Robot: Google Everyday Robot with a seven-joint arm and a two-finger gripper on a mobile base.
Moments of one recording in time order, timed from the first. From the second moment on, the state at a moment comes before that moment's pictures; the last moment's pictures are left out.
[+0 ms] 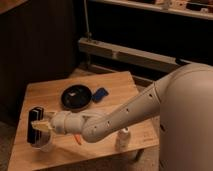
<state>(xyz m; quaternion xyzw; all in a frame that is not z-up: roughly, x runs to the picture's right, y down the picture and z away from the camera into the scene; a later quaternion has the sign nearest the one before) -0.291 0.127 0.613 0.53 -0.31 -0.67 0.43</state>
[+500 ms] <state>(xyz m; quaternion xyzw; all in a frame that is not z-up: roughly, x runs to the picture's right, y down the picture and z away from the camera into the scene) -0.285 0.128 0.615 0.53 -0.30 -0.66 0.45</state>
